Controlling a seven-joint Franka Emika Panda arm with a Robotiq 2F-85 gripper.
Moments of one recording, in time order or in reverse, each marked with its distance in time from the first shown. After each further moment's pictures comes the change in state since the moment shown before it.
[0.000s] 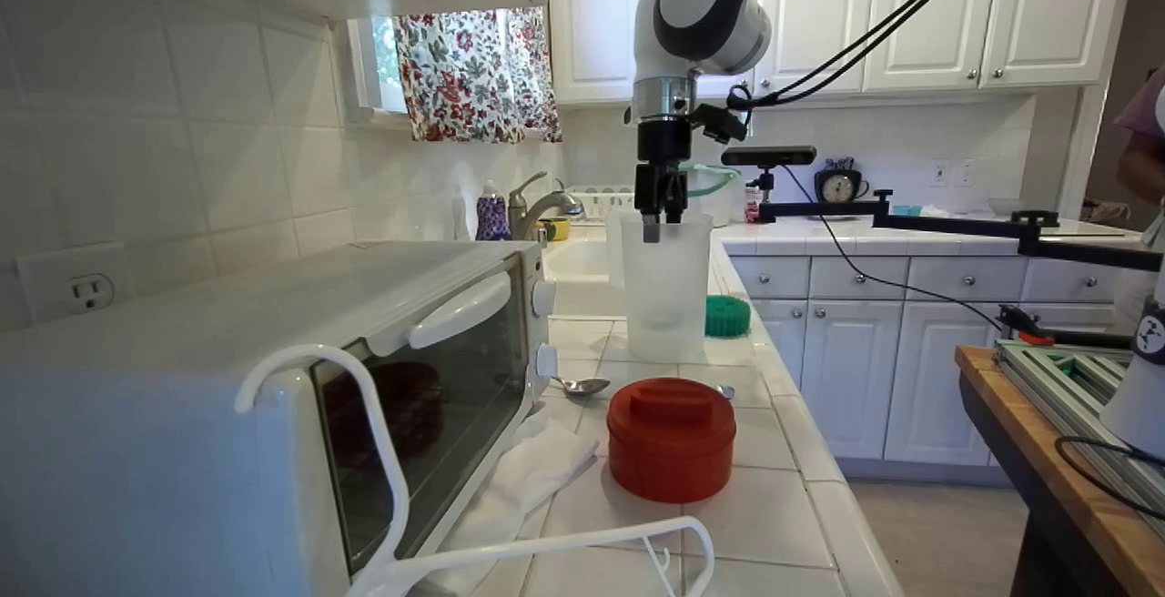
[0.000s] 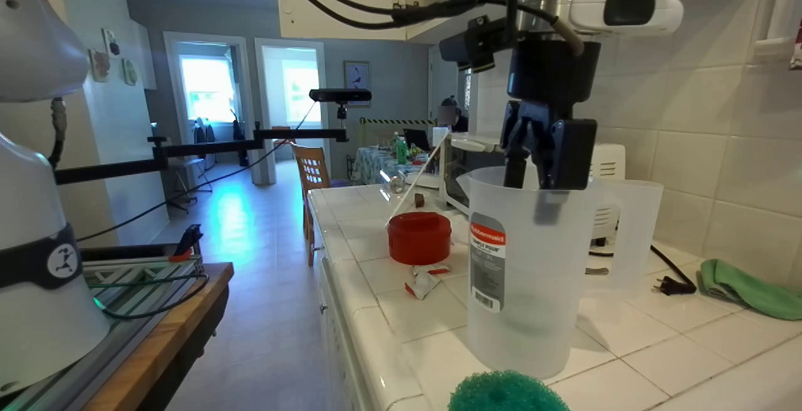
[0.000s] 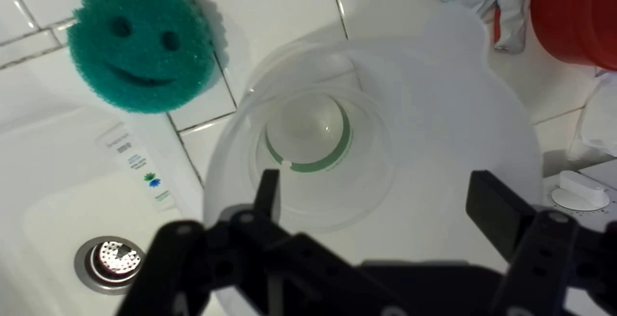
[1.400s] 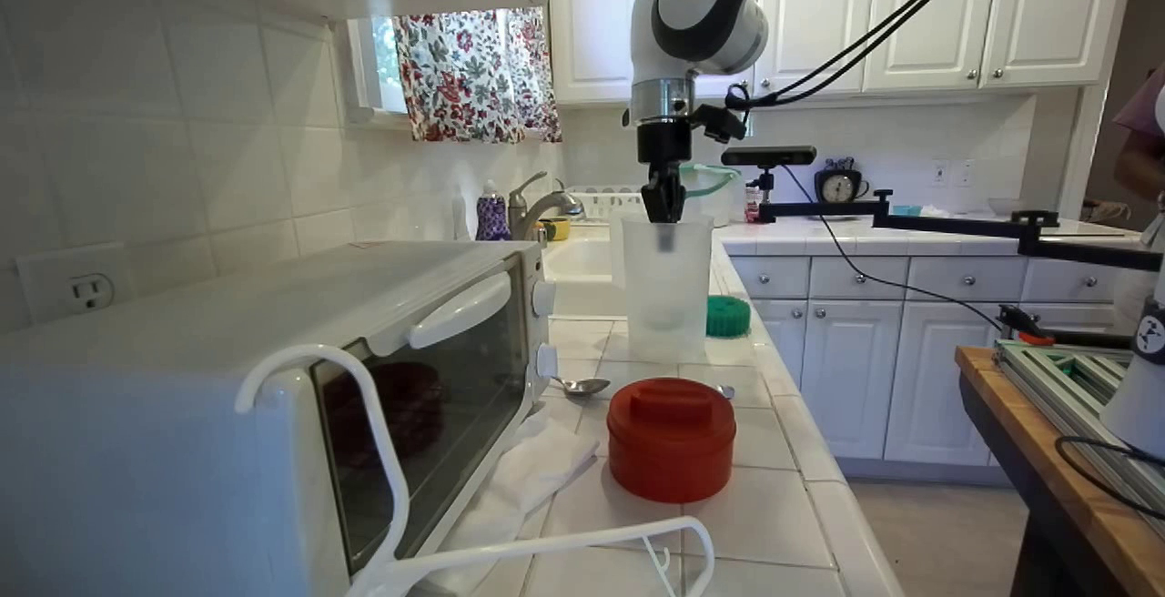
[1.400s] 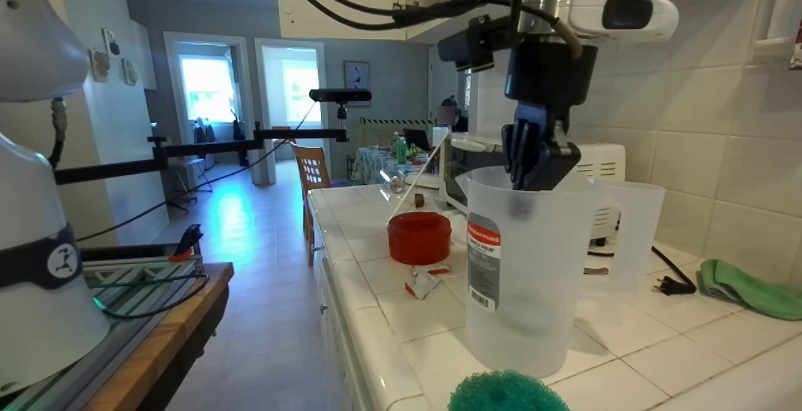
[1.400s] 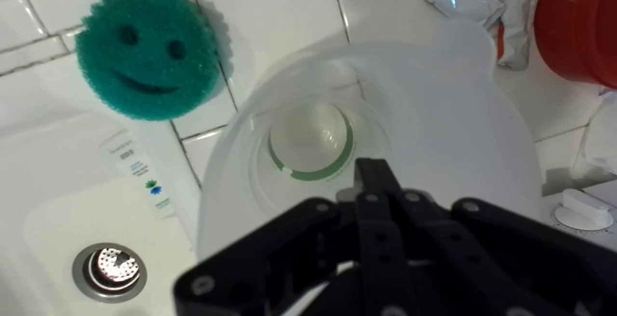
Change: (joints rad) arm 0.002 0.007 0.003 0.010 -0.028 -0.034 0.001
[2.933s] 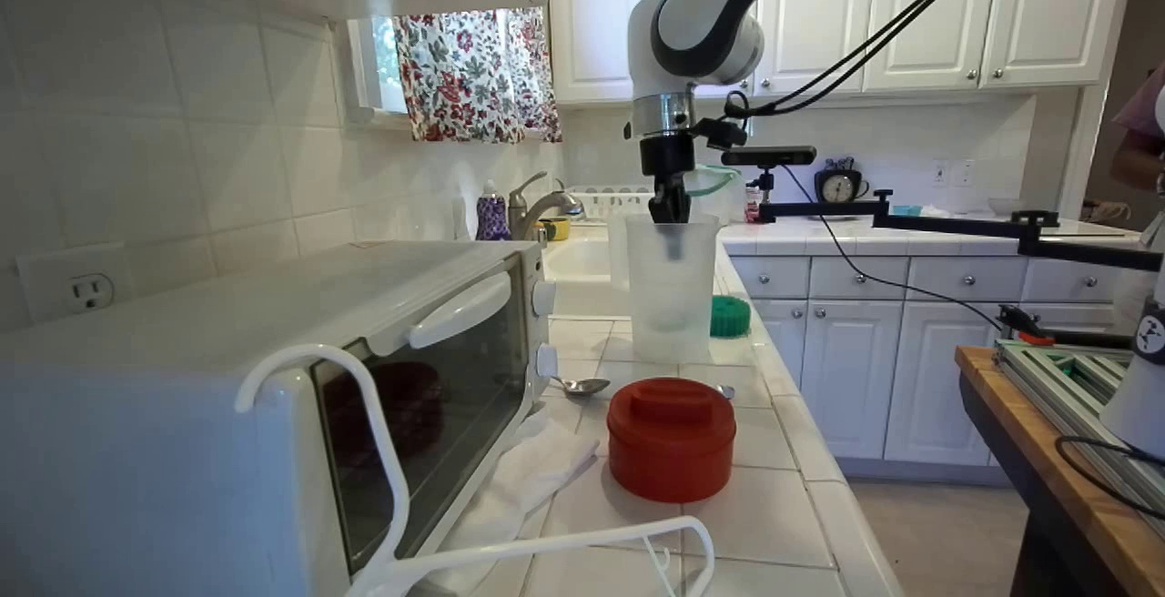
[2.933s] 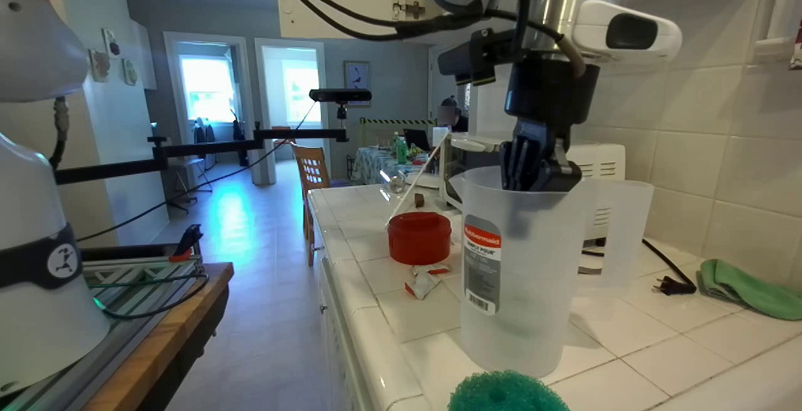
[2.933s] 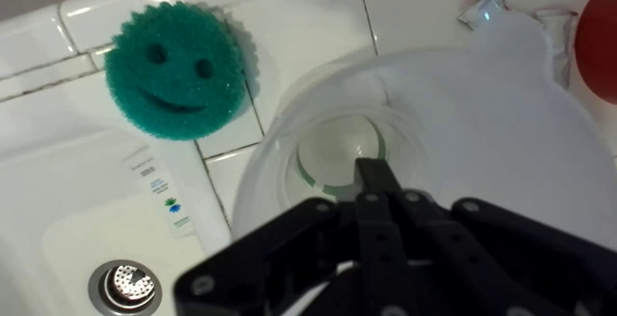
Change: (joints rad) arm 0.000 0.030 -0.010 0.009 -0.057 -0.017 0.019
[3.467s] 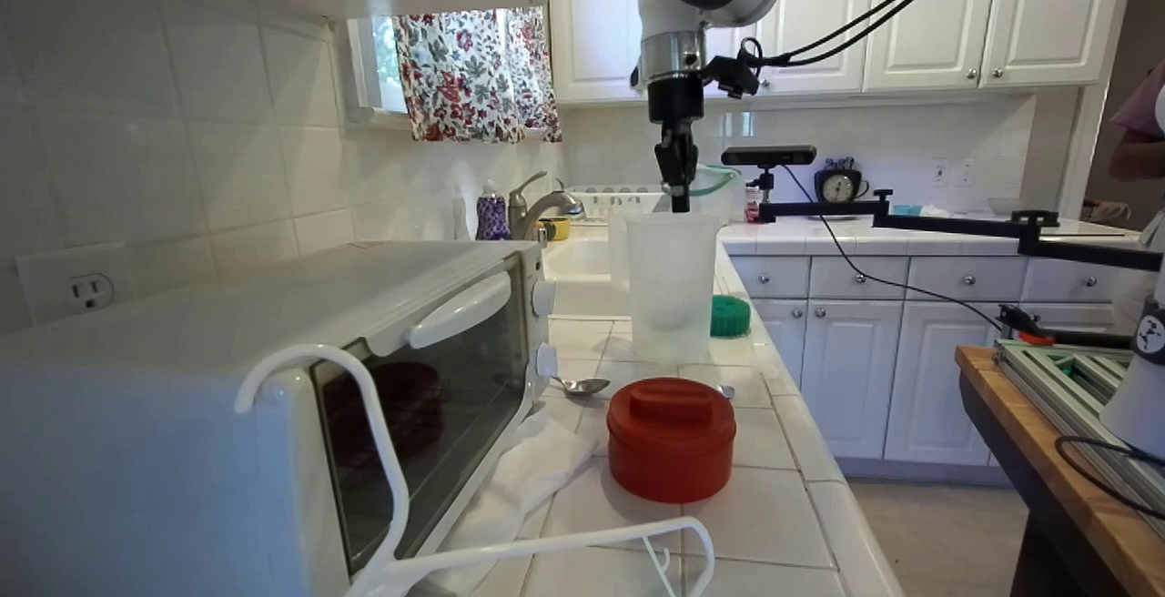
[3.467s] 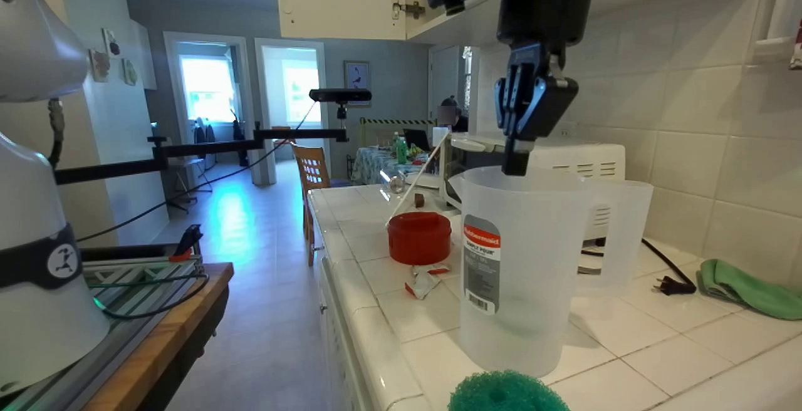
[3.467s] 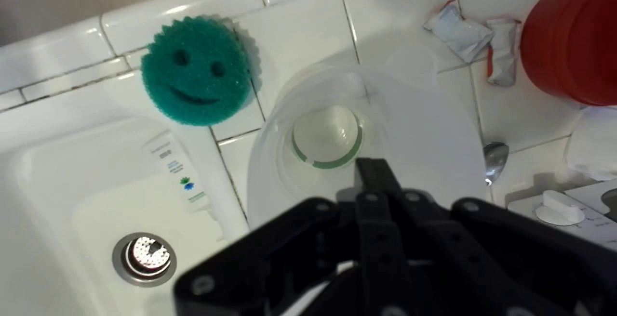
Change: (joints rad) arm 0.003 -0.137 0.002 0.003 -0.017 -0.108 0.025
